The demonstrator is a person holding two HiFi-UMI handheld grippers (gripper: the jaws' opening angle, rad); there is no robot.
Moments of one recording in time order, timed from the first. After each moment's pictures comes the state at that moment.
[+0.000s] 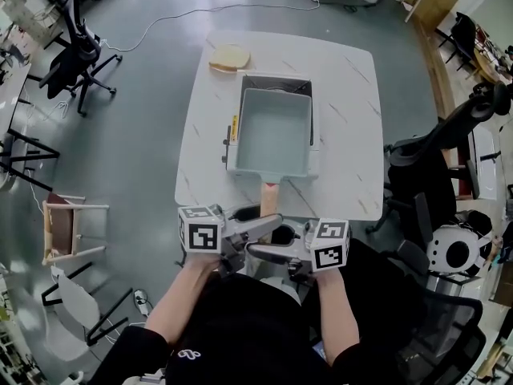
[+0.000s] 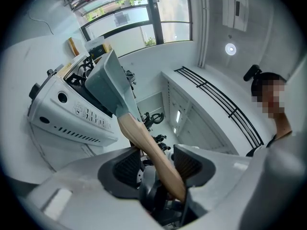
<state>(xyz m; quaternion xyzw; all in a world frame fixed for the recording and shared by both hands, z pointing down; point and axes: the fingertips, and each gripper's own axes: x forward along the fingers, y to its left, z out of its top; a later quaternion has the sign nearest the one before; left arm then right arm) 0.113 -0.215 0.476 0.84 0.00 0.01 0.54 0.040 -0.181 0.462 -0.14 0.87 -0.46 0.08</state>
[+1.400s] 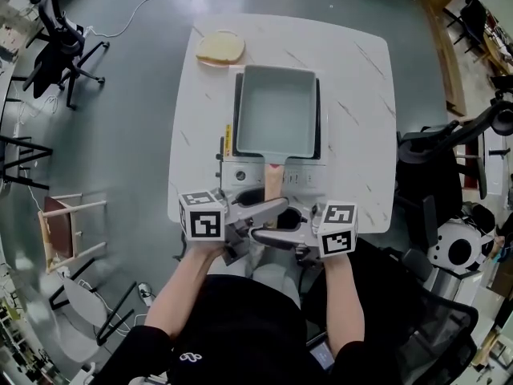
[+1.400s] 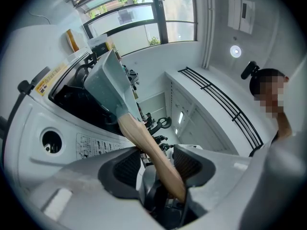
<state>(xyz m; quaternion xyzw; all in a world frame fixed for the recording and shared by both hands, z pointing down) 0.146 -0.309 0.517 0.83 0.00 0.02 0.55 0.074 -0.275 0.501 -0.14 0.87 -0.47 0.07</state>
